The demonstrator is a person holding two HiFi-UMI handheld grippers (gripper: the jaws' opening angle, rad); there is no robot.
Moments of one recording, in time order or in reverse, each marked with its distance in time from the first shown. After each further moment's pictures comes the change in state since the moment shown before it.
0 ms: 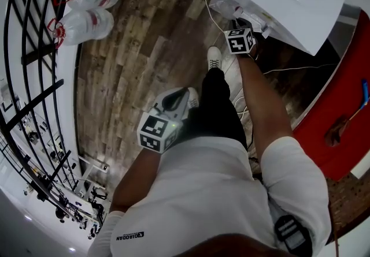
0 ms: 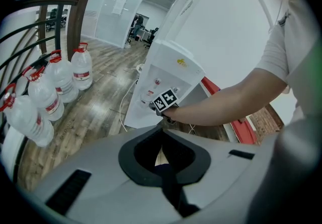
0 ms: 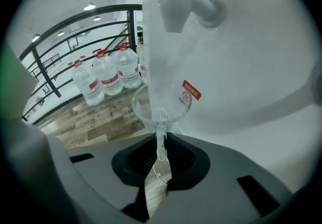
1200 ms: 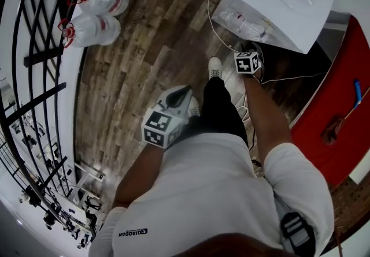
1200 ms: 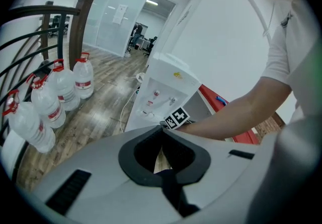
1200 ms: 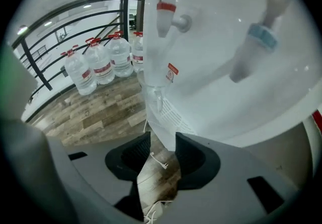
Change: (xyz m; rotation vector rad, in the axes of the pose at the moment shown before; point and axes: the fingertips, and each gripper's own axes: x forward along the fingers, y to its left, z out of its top) left arm -0.031 -0.003 0.014 0.017 -0.087 0.007; right arm -0.057 -0.005 -0.066 0.013 0.122 -0.114
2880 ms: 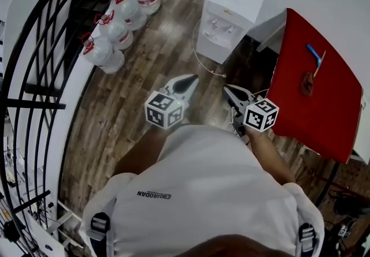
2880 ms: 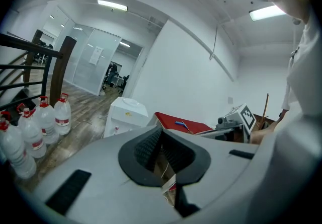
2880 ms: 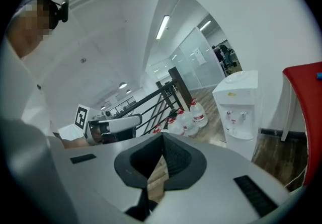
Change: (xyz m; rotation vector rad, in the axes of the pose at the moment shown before) left arm -0.205 -0.187 -0.033 0.224 -0.430 -0.229; right arm -0.548 0.171 -0.052 0.361 -0.669 0.666
